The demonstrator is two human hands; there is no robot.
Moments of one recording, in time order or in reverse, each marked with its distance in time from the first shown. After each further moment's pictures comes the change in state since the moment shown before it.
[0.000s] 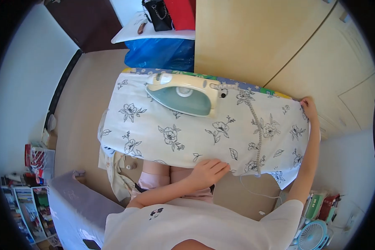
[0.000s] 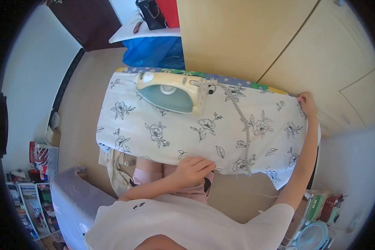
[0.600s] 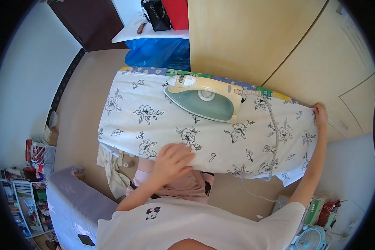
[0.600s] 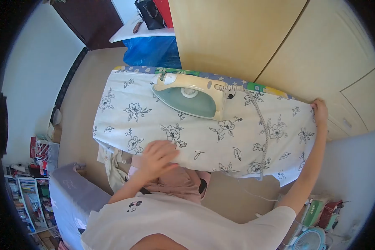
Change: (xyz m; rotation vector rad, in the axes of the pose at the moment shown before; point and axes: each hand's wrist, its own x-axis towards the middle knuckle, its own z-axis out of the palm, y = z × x) left_hand -0.058 -0.065 -0.107 0.147 -0.088 -0.221; right_hand -0.001 -0.041 -0.024 -0.300 0.098 0.113
